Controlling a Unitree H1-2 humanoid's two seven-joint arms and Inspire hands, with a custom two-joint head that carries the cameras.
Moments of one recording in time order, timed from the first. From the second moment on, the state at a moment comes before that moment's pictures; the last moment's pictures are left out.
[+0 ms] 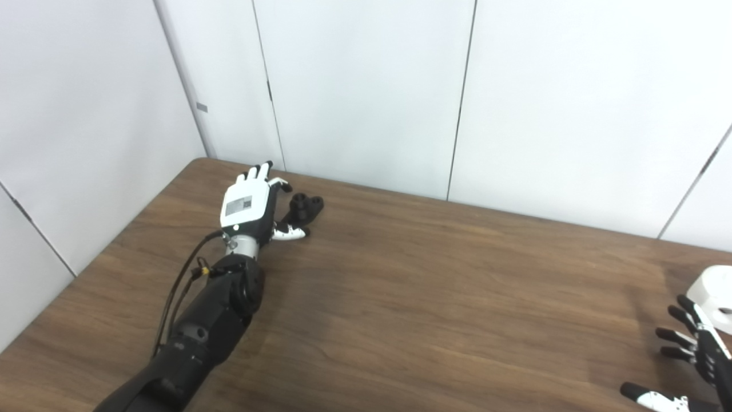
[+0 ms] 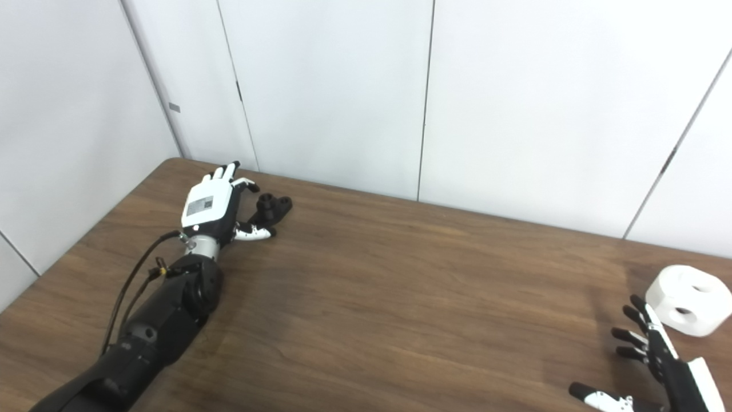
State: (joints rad) left arm -0.45 0.48 -0.14 0.53 0.72 0.20 0.37; right arm -0.04 -0.34 -0.04 -0.05 -0.21 -0.08 0.09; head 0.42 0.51
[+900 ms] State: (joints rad) left arm -0.48 0.39 -0.04 0.63 0.52 0.26 0.41; right arm -0.01 -0.35 -0.04 -0.07 -0.22 -0.08 0.09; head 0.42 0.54
